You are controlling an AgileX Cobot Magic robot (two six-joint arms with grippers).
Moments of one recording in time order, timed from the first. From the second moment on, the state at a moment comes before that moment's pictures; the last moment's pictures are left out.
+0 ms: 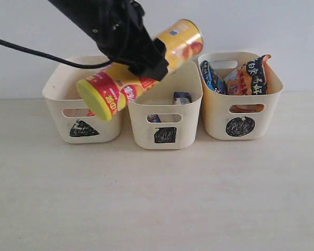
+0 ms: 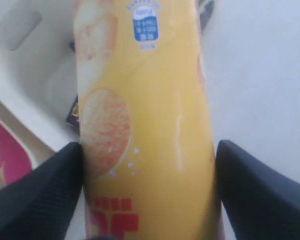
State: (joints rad) left arm -0.68 1.74 -1.67 0.02 0.85 0.27; right arm 0.08 0.01 0.00 -0.01 0.33 0.00
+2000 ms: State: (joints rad) left arm -0.19 2.15 -1.63 0.02 -0.01 0.00; right arm 0.08 0.01 0.00 -0.01 0.33 0.00
